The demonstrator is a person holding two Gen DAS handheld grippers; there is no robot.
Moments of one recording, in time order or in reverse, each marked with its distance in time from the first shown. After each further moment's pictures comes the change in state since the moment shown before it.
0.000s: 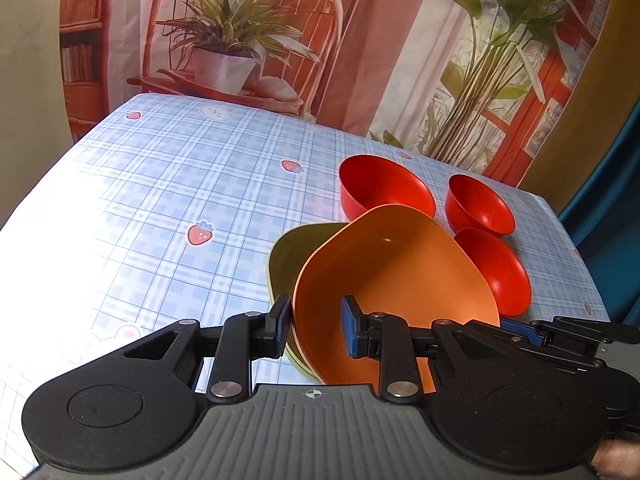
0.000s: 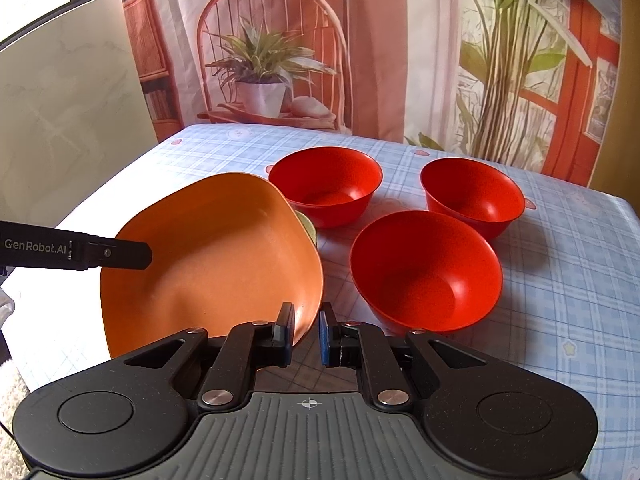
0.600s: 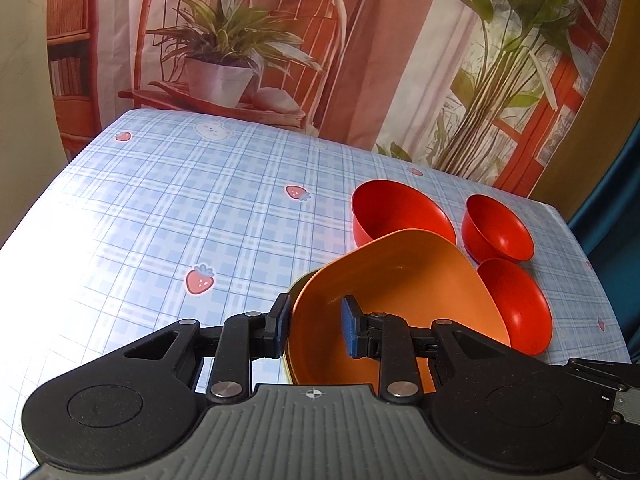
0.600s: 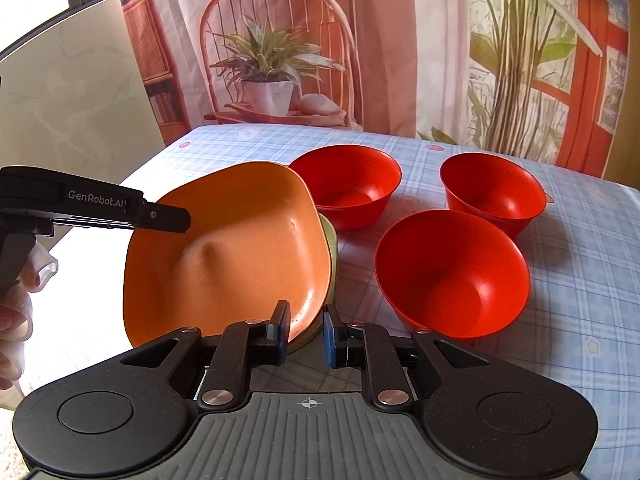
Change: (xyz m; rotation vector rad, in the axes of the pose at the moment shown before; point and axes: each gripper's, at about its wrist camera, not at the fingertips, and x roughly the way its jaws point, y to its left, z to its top) left arm 0.029 0.006 0.032 0.027 -0.010 0.001; right arm 0.008 0.006 0.006 0.038 0.003 0.028
